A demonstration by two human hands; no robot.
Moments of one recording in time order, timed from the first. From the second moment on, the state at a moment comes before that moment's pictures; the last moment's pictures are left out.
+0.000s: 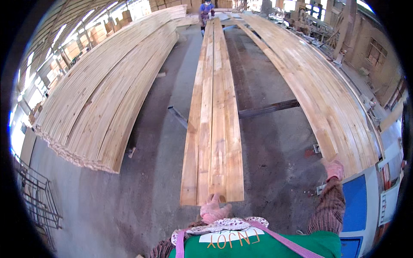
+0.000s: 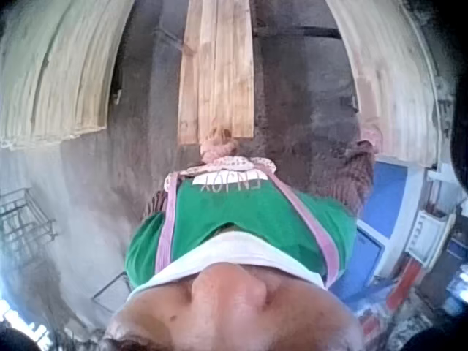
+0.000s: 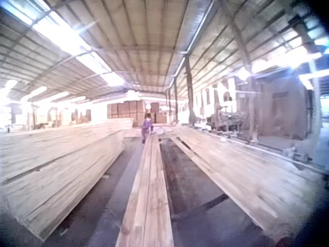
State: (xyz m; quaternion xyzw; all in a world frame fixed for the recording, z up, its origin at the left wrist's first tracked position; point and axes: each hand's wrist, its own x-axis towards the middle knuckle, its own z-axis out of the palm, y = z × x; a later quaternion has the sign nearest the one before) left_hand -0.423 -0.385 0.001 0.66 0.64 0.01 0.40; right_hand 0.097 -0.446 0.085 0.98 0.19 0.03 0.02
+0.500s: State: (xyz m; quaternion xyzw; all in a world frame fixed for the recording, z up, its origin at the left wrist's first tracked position) left_hand -0.519 -0.425 -0.012 0.41 0.83 0.17 0.34; right_hand -0.179 -0.452 -0.062 0.73 0.18 -0.54 -0.38
